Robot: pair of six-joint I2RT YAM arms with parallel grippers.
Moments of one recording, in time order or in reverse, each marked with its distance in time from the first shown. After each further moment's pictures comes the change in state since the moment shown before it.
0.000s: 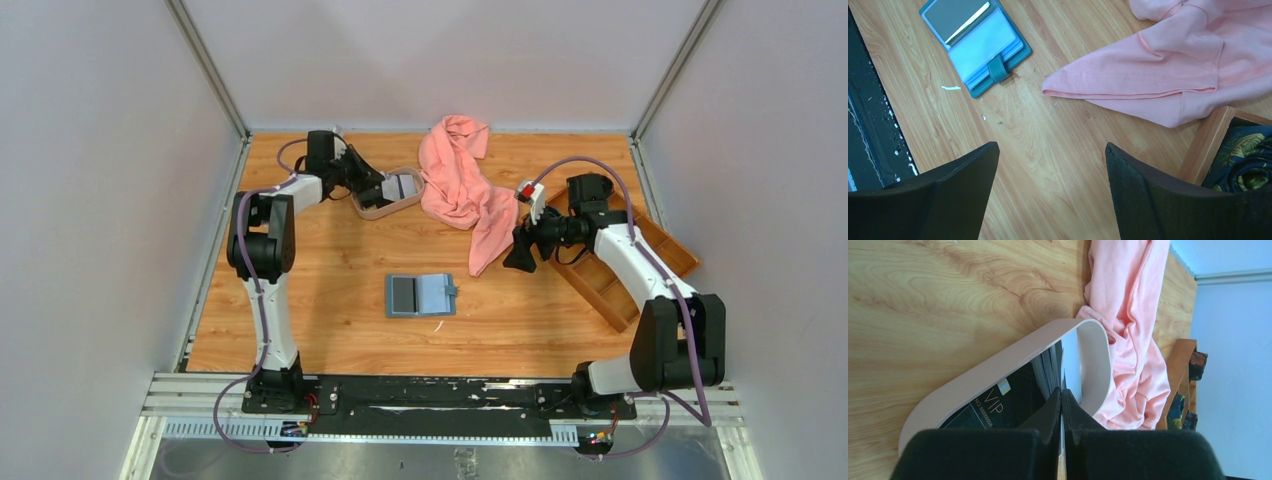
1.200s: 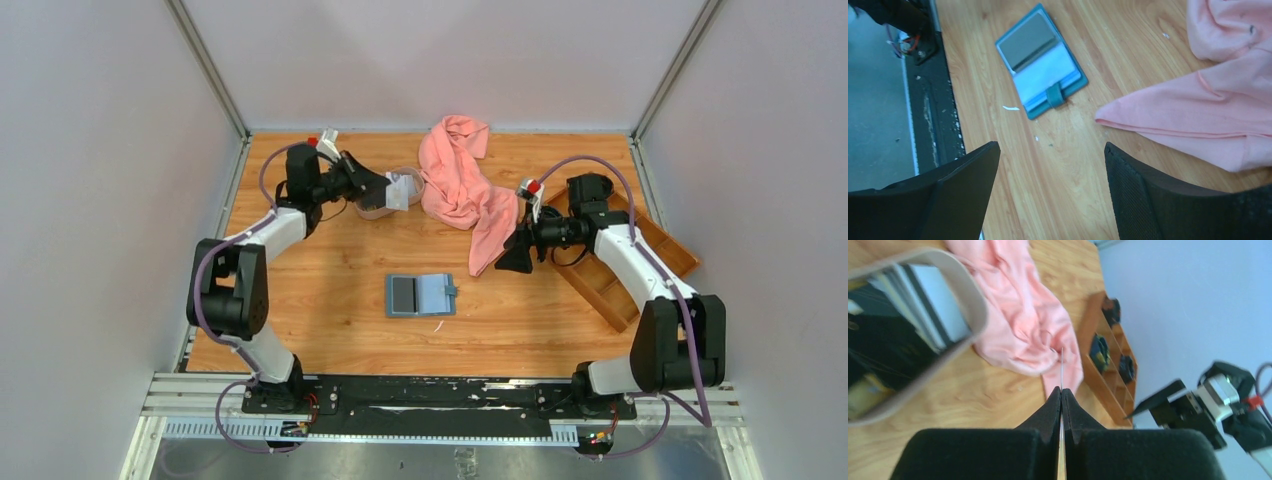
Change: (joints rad) left arm -0.014 -0.430 -0.416 0.277 0.167 -0.080; right arm 0.000 0.007 -0.001 -0.008 -0.215 0.052
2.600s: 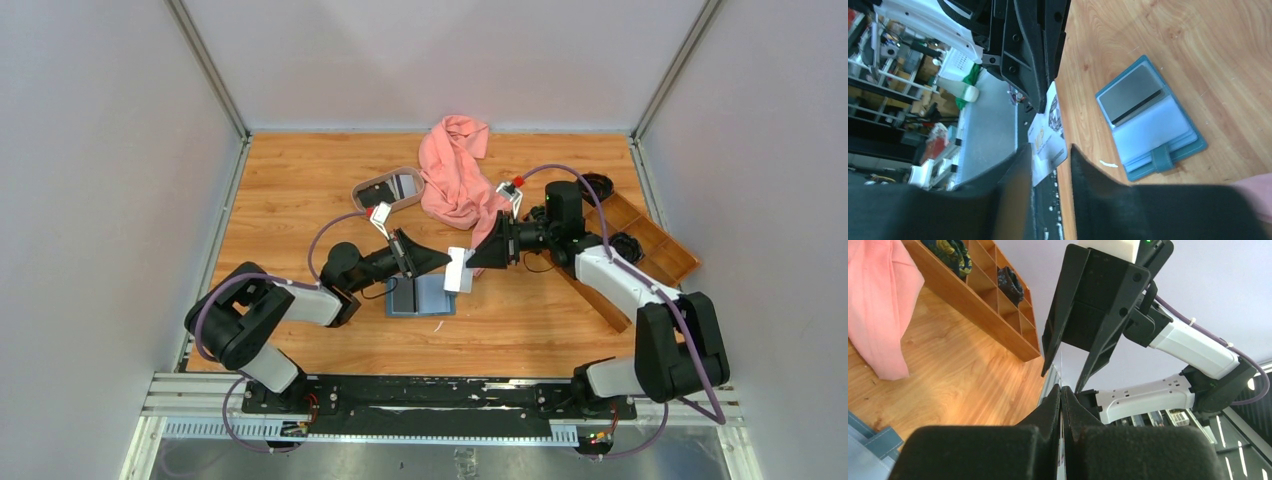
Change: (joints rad) left arm -0.542 -0.152 -0.639 0.963 -0.187 -0.365; right arm 0.175 -0.035 -0.204 0.721 -0.232 0.843
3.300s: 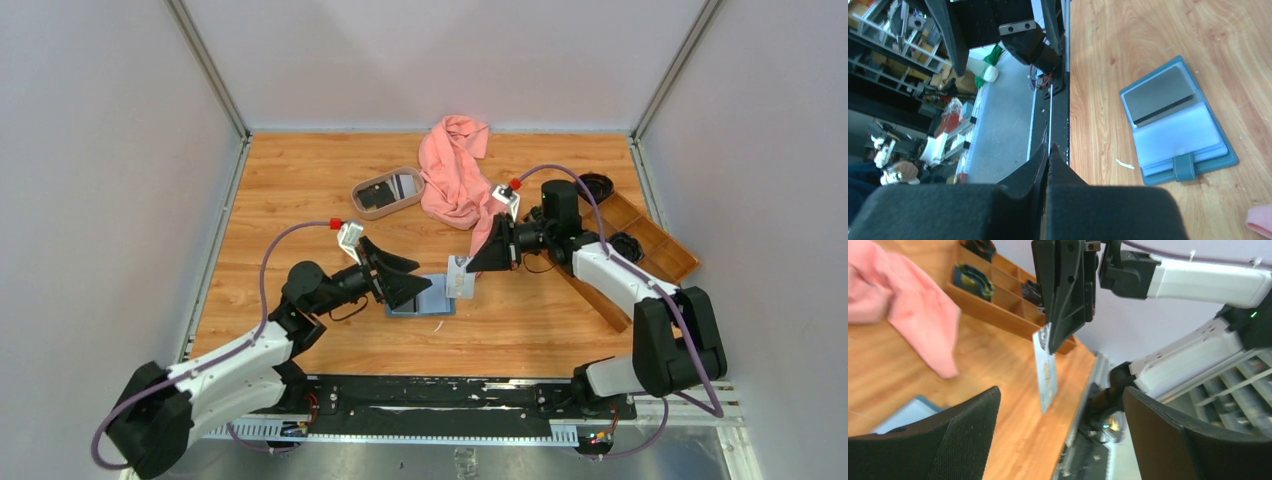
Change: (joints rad) left arm -0.020 -0.583 -0.102 -0.511 -0.050 0.390; right arm 0.004 0.030 0.010 0.023 -0.121 -0.009
